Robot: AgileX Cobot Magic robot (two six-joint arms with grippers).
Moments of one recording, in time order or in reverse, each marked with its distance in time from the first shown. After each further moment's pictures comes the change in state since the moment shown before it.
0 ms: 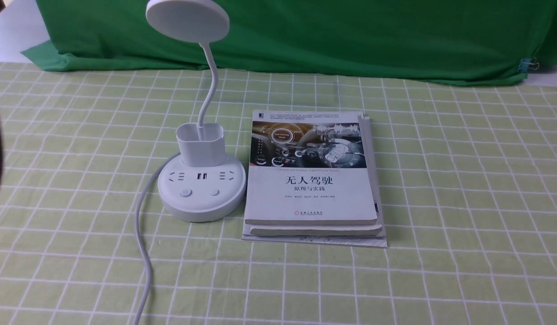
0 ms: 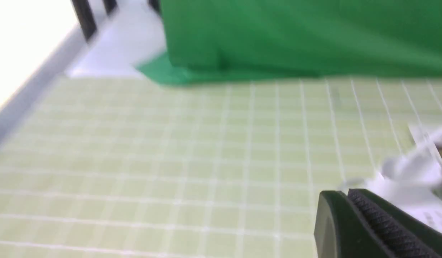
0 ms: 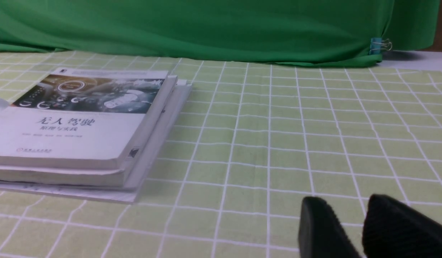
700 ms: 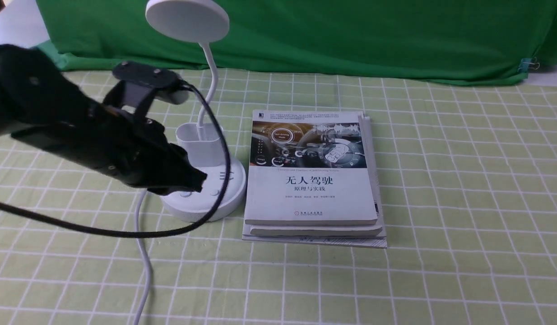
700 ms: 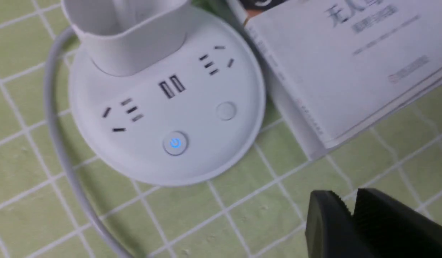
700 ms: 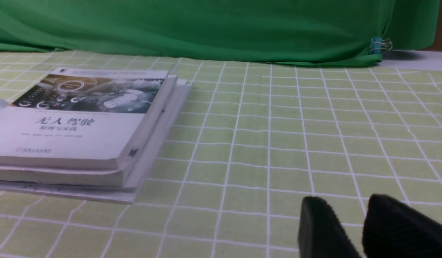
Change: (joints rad) right arm 0.000 0.000 0.000 0.000 0.000 0.000; left arm -0.327 0.642 -0.210 -0.329 0.149 0.393
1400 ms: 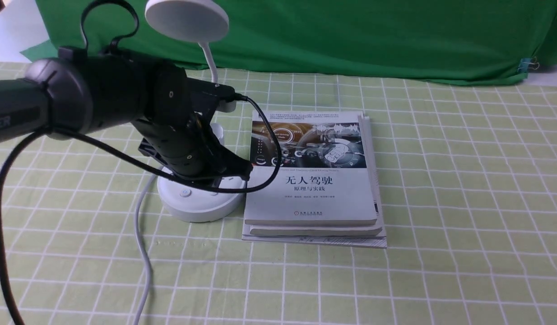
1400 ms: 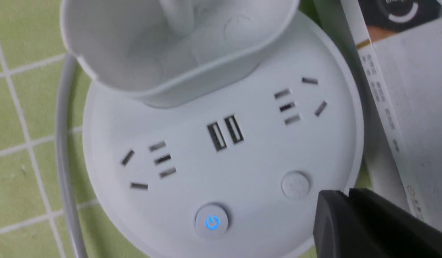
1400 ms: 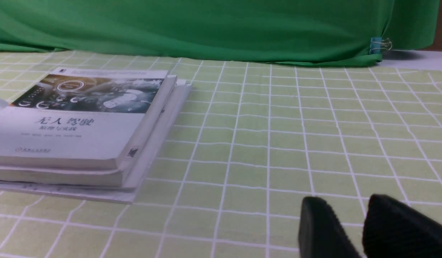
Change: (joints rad) right arm 0.000 0.000 0.000 0.000 0.000 0.000; left arm -0.074 0.331 -0.222 0.256 0.001 -0.407
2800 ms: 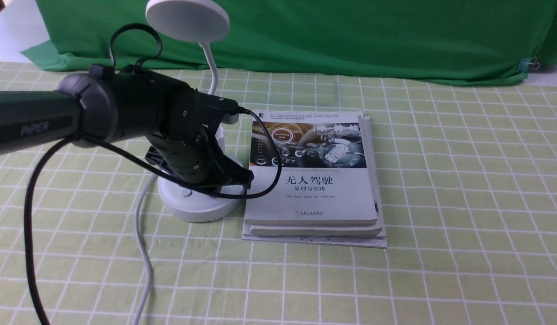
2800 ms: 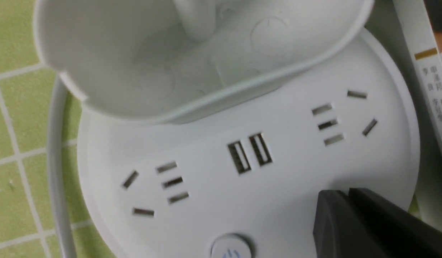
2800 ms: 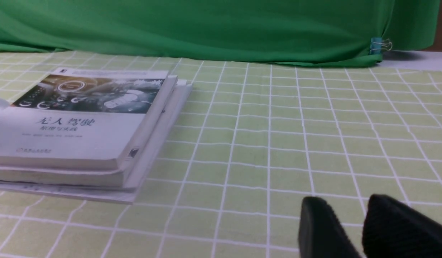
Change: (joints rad) right arm 0.000 0.000 0.000 0.000 0.000 0.000; left arm 0.000 0.067 -0.002 0.043 -0.031 -0.041
